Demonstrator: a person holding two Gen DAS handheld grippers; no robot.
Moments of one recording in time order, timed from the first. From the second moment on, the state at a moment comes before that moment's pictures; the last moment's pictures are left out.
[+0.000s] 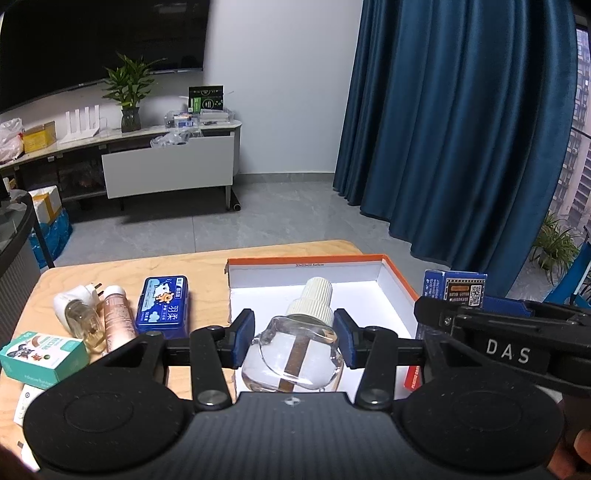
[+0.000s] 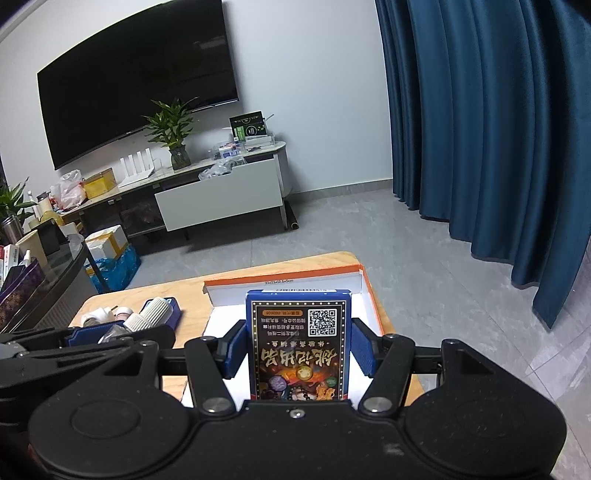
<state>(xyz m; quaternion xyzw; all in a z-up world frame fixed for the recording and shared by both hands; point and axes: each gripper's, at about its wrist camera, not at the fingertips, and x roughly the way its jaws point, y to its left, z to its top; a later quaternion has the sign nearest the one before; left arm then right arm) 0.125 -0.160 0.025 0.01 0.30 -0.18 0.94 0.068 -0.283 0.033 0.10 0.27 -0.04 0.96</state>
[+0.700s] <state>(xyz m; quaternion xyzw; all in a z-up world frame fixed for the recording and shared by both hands) 0.161 -0.170 0.026 0.01 0.31 -0.17 0.94 0.113 -0.304 0.030 0.10 0.30 -0.05 0.95</state>
